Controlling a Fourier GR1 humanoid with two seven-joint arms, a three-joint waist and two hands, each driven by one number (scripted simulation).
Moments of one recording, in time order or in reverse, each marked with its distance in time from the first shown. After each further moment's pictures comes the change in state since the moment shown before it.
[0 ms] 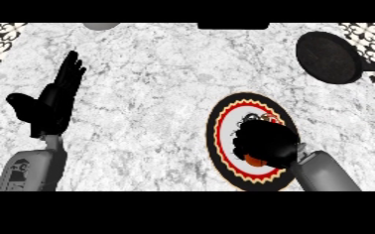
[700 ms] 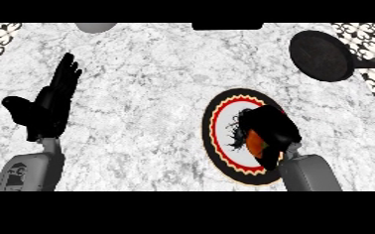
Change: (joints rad) left arm 0.021 -0.006 0.014 -0.020 -0.011 0.010 0.006; right arm 0.069 0.278 -0.295 -0.001 -0.031 0.161 0.560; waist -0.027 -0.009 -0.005
